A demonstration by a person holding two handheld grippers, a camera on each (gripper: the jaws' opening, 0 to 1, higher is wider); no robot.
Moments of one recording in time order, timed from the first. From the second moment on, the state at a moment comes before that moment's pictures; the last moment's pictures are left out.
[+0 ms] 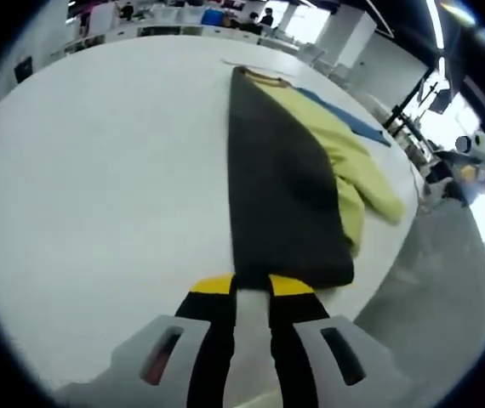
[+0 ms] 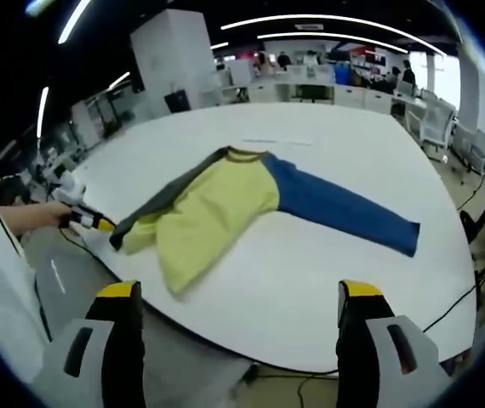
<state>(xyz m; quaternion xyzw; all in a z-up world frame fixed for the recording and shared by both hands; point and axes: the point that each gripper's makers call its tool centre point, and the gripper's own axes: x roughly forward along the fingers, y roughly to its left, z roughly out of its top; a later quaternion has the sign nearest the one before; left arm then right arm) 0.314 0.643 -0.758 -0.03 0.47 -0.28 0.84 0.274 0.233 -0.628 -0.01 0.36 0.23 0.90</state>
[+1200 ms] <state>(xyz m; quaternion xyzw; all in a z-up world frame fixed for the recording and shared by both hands) 0.330 0.670 -0.702 0.08 0.45 -0.25 0.85 0.273 0.235 -0.628 0.00 0.35 0.23 0.91</state>
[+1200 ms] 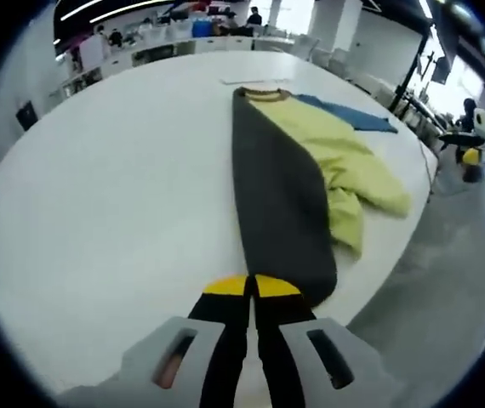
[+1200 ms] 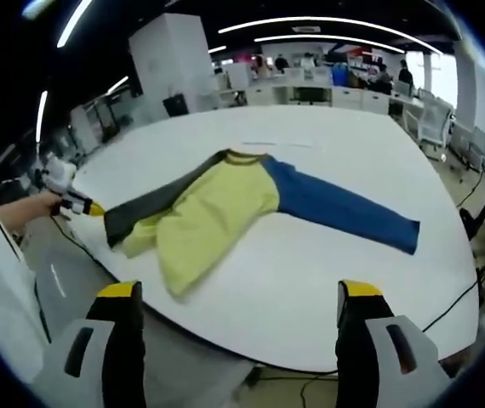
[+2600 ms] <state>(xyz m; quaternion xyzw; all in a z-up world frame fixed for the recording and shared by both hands) 0.383 0.771 -0.743 0.06 0.50 -0.14 0.85 0.278 0.228 -0.631 -0.01 0.36 0.22 0.91</state>
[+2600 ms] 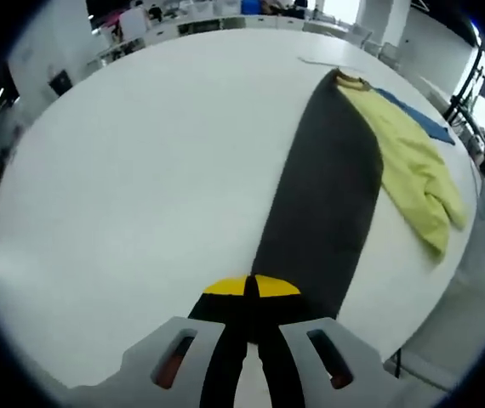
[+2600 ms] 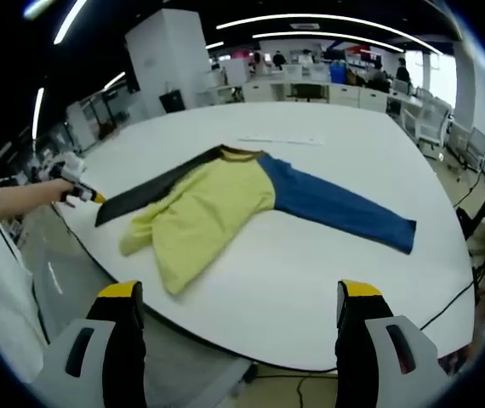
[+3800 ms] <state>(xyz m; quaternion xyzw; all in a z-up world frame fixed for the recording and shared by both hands) 0.447 0.826 -0.762 -0.01 0.51 -0.03 0.86 0.291 0.241 -0.647 -0.01 0.38 0.21 0.90</state>
